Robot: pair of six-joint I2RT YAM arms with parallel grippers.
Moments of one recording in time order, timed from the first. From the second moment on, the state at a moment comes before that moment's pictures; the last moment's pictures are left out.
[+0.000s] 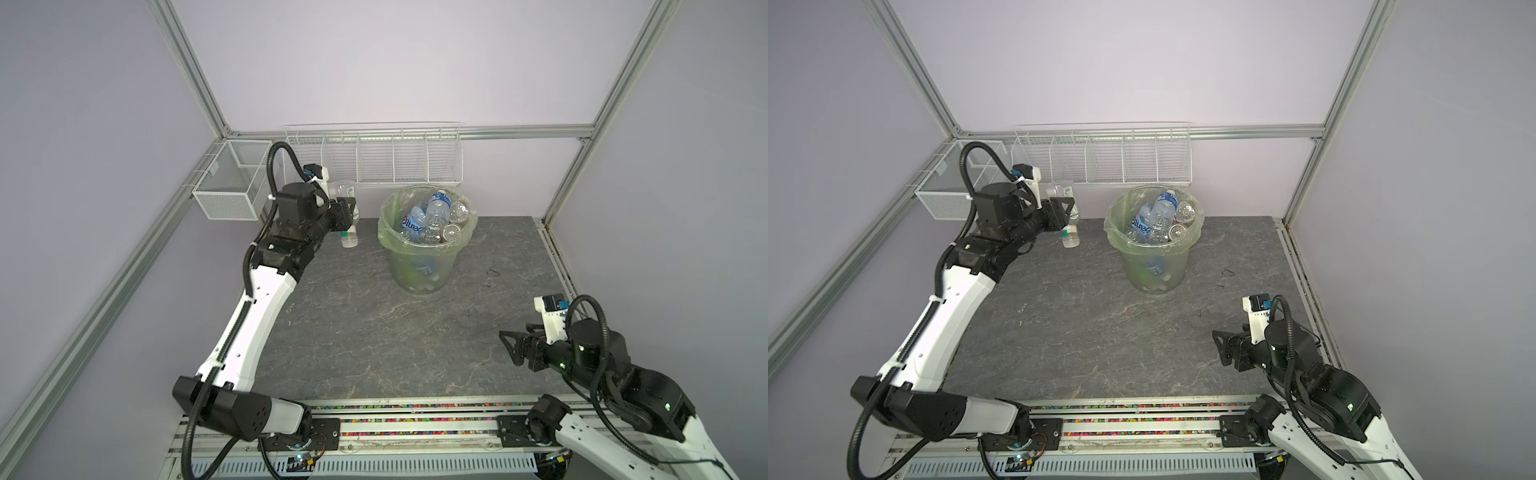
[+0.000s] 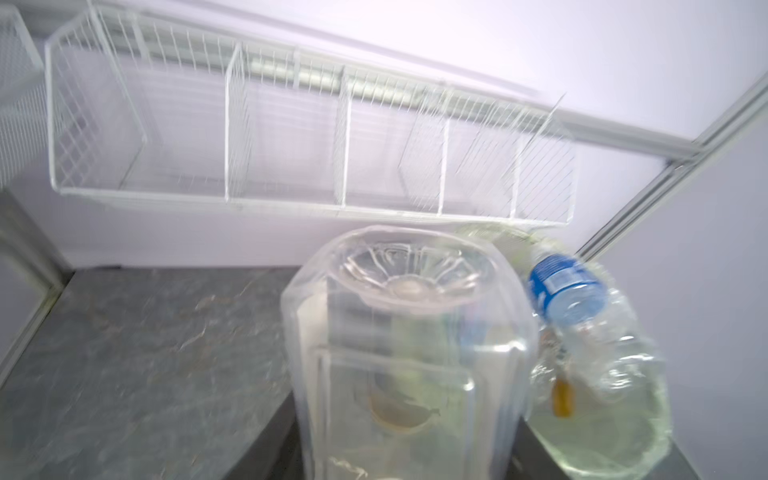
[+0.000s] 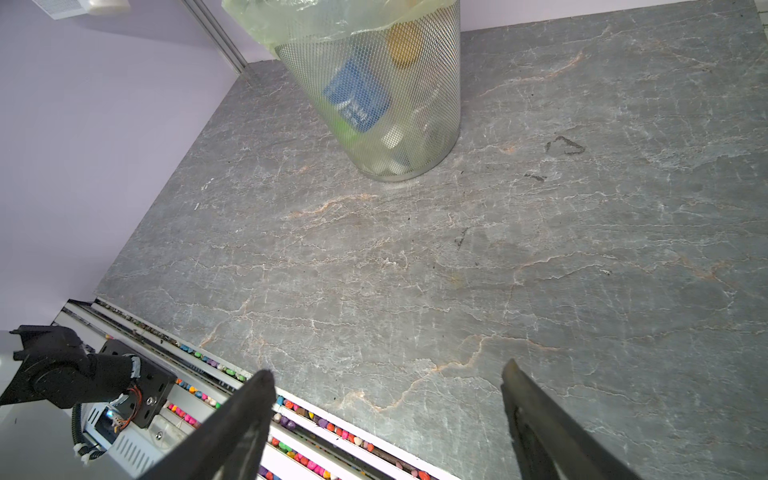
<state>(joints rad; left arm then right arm) -0.34 1.35 1.57 -0.40 0.06 -0.29 0.70 0.48 0.95 -1.06 0.14 0.46</state>
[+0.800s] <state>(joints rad) -0.48 1.07 1.33 0.30 0.04 -0.37 0.70 0.45 0.92 -1.06 0.10 0.50</state>
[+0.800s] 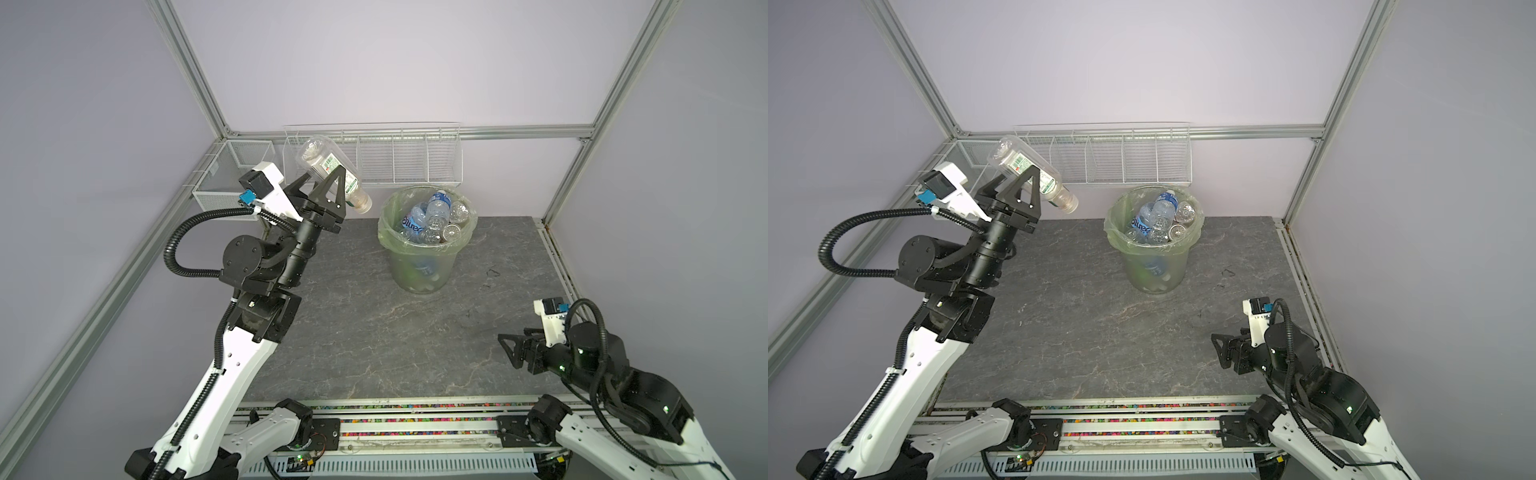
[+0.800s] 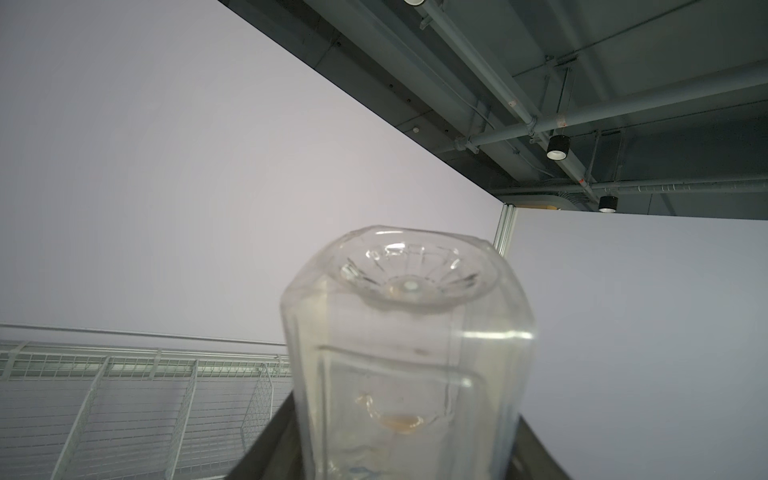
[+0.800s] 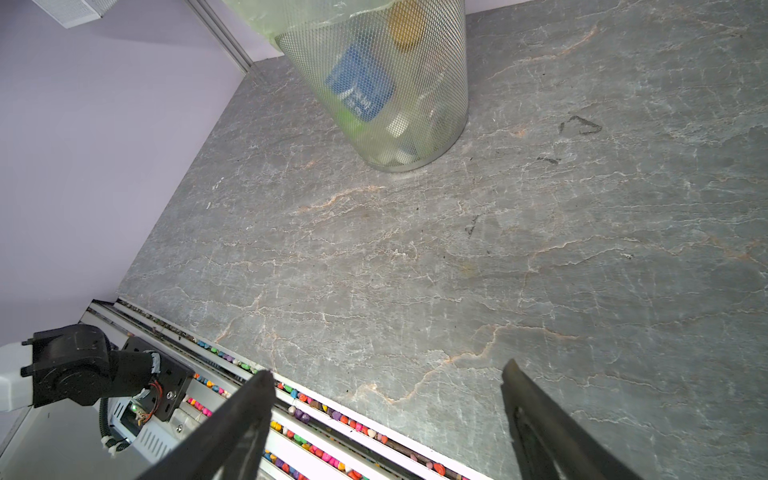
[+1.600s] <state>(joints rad) -0.57 1.50 1.51 0.22 0.02 -0.25 0.70 0.44 0.92 -1.06 0.10 0.50</state>
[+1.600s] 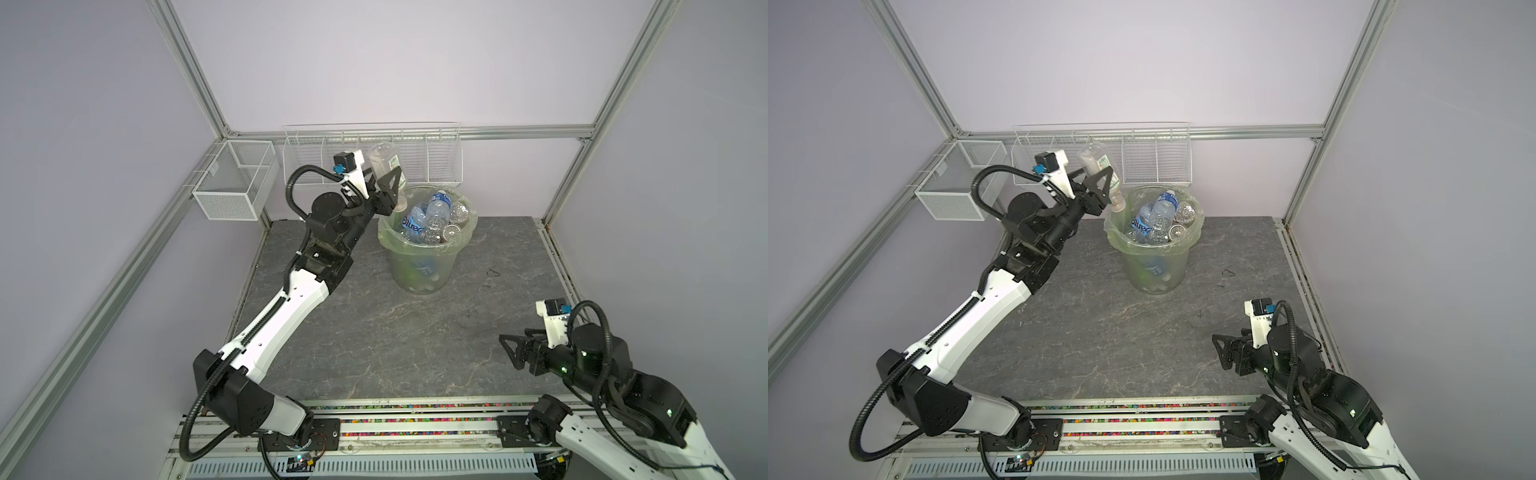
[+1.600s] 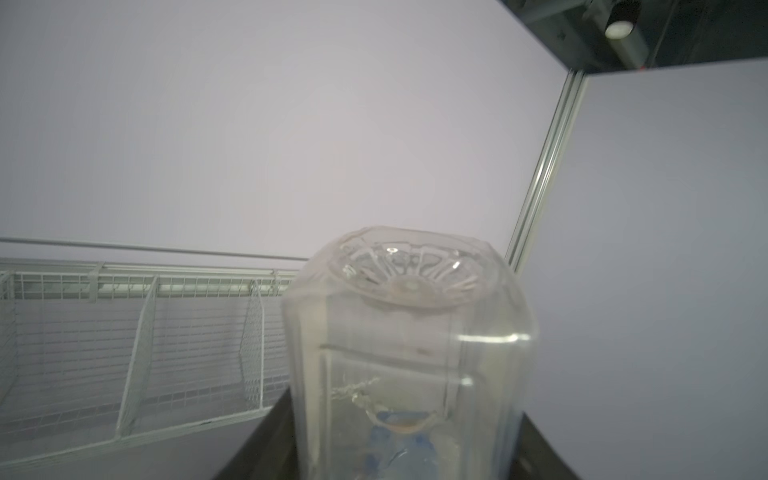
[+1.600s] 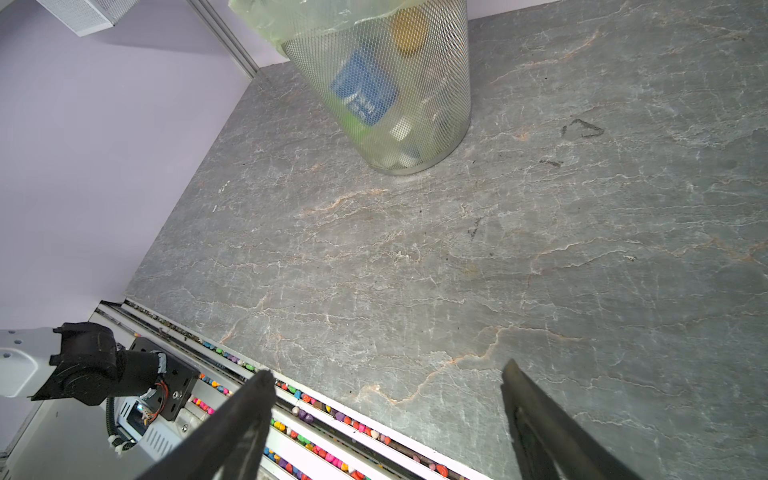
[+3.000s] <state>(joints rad) -0.58 0.89 1.13 -0.10 -0.13 -0.17 0.70 0.46 0.93 -1.03 0.22 0.47</state>
